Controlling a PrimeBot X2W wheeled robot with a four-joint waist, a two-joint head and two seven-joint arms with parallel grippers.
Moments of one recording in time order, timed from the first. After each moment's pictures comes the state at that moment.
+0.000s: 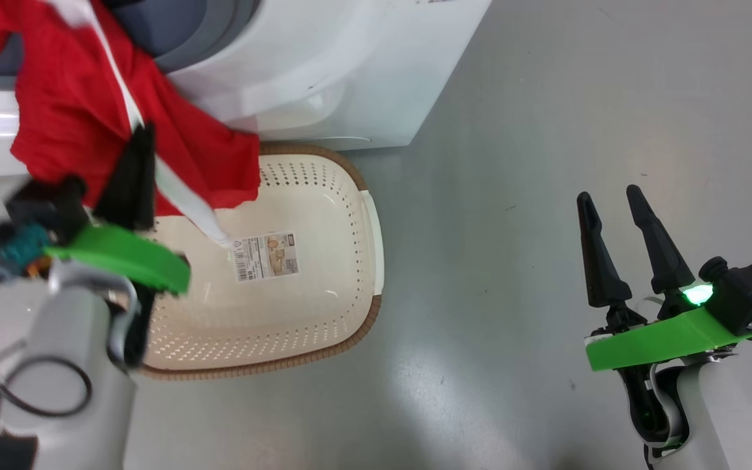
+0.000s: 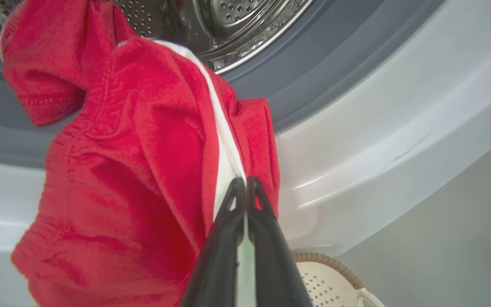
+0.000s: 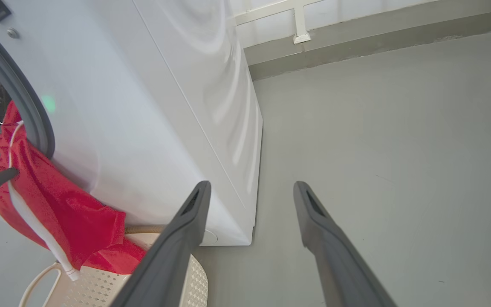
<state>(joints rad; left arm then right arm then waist) -0.74 0.17 -0.12 0.62 -0.32 -0.13 -0.26 -0.25 -0.05 0.04 0.16 0.42 0.12 -0.26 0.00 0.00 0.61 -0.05</state>
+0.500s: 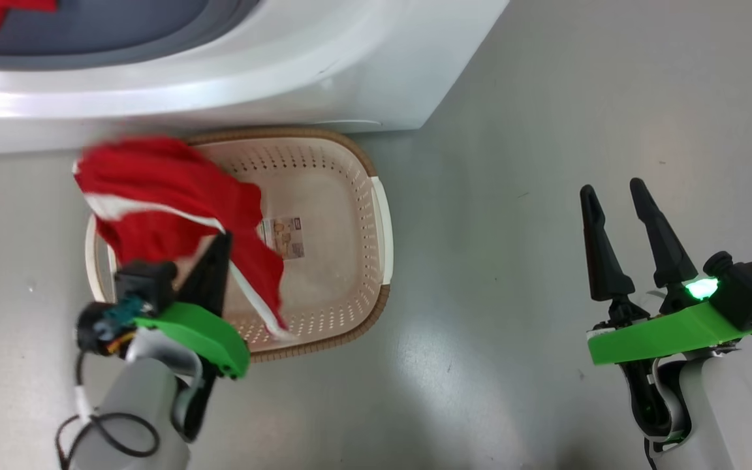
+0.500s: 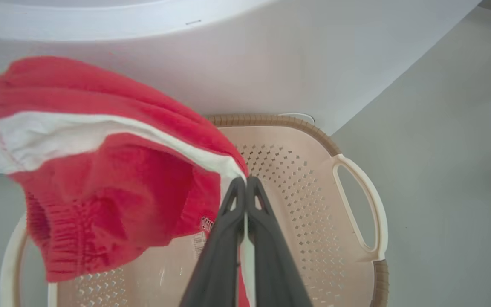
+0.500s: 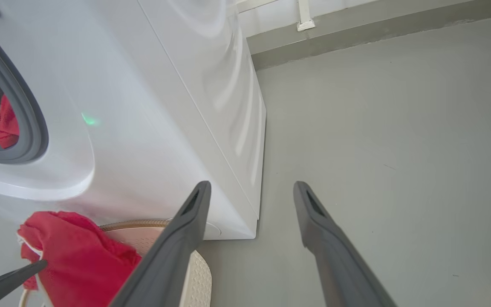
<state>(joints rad) -0.59 0.10 -0.21 0.73 -0.34 -0.13 -0.26 -0.25 -0.05 0.04 0.16 0.43 0.12 -0.26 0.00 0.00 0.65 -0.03</state>
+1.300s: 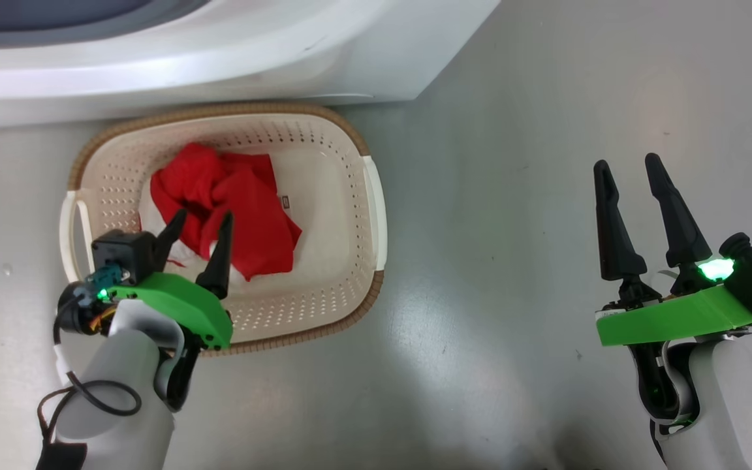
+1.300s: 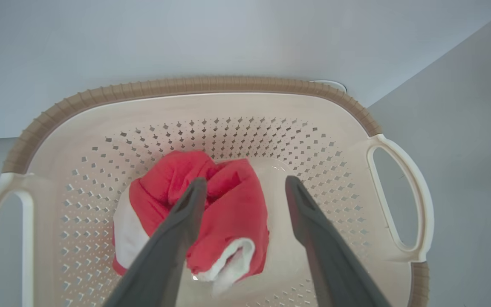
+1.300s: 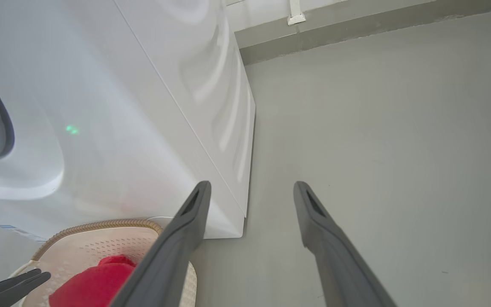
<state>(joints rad) -0.71 0.12 -0.26 0.89 -0.41 -0.13 -0.26 -0.30 -0.05 0.02 0.14 0.42 0.12 -0.26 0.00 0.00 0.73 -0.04</state>
